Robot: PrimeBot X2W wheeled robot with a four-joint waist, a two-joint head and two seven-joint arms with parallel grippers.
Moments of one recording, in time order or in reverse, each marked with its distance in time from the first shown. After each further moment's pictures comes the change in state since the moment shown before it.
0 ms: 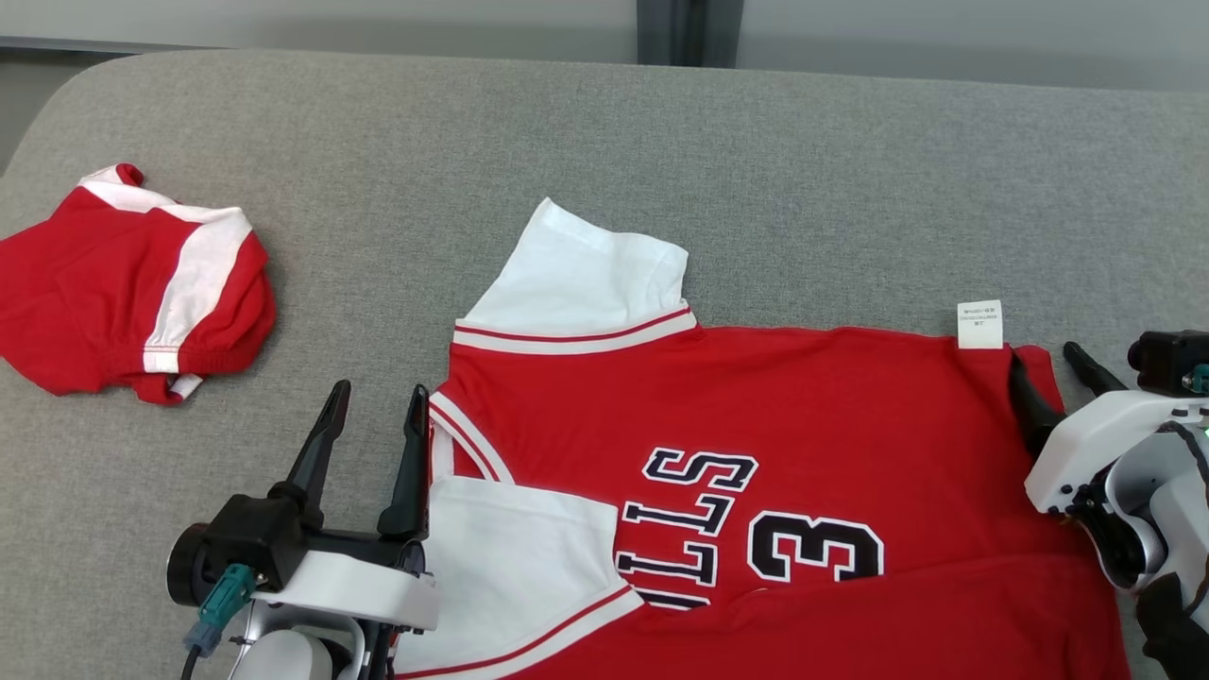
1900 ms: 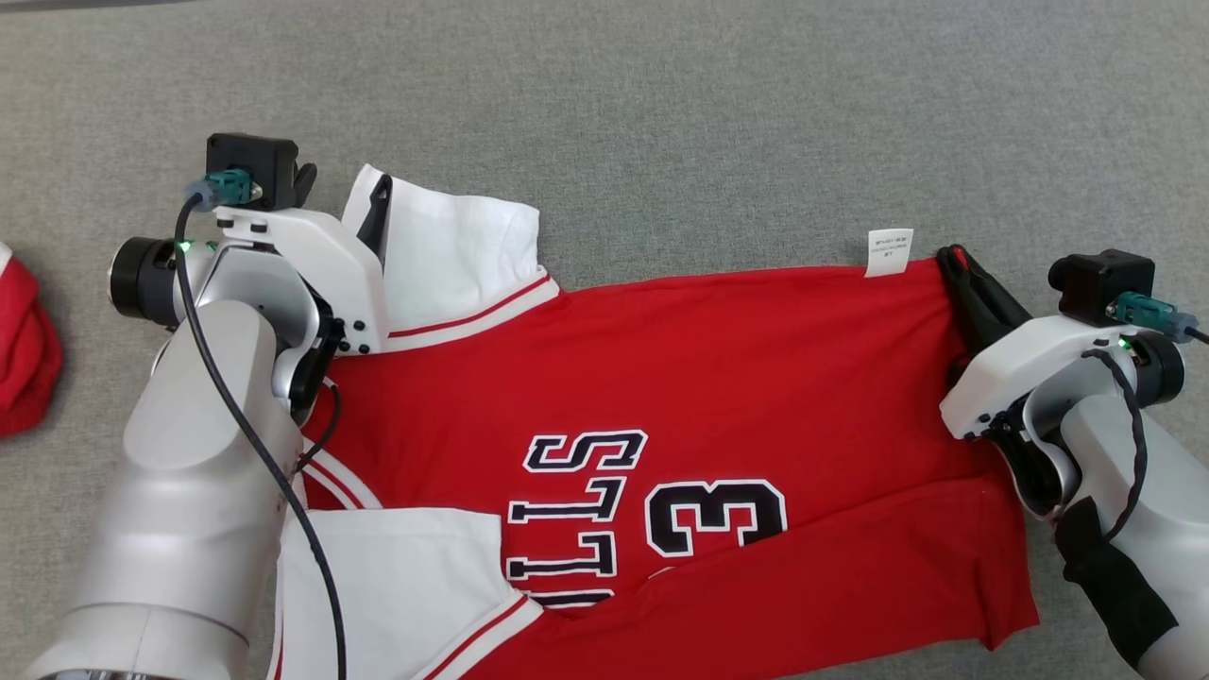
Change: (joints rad) left arm -0.730 0.069 -0.080 0.680 0.000 -0.034 0.354; right arm -0.183 0.086 0.171 0.072 0.070 0.000 -0.152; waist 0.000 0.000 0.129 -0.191
